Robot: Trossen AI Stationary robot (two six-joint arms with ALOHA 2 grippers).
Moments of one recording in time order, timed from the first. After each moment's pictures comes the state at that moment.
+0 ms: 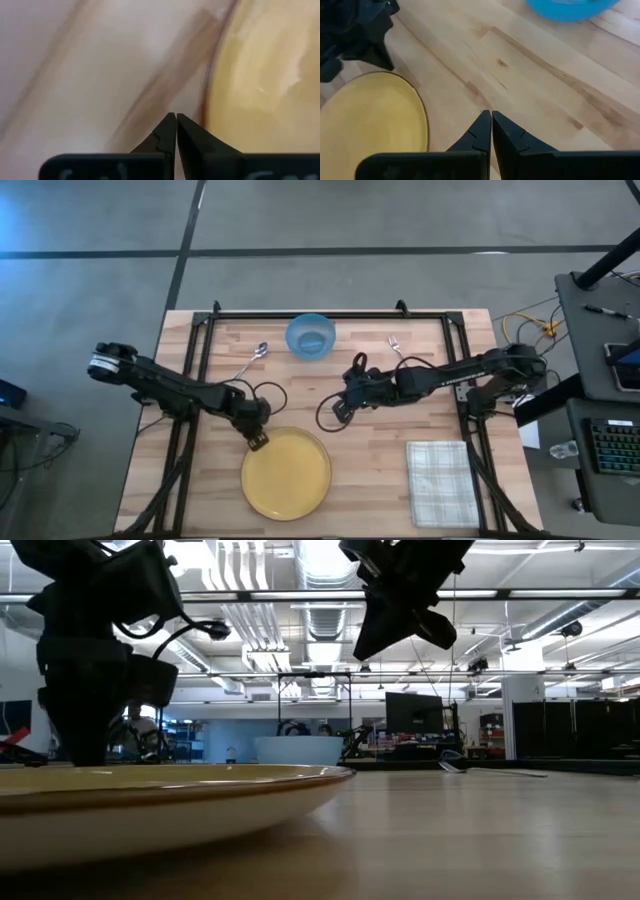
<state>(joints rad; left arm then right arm) -0.19 1.31 0.57 -0.46 0.11 -0.83 0.13 1.61 1.21 -0.51 0.33 0.85</state>
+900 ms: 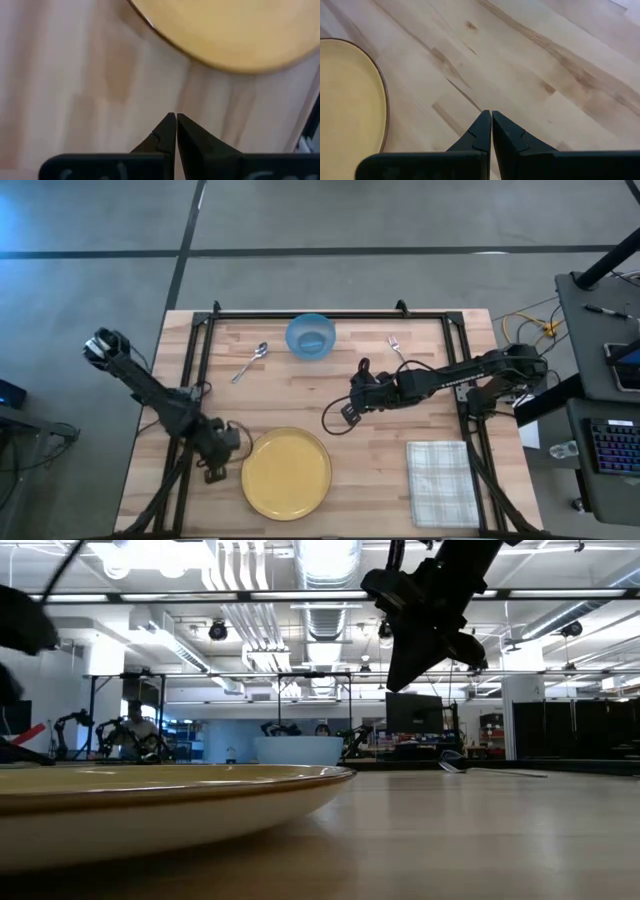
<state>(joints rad) -0.74 1.11 0.57 -0.66 0.08 -1.04 0.13 1.60 1.13 -0.59 0.31 0.89</state>
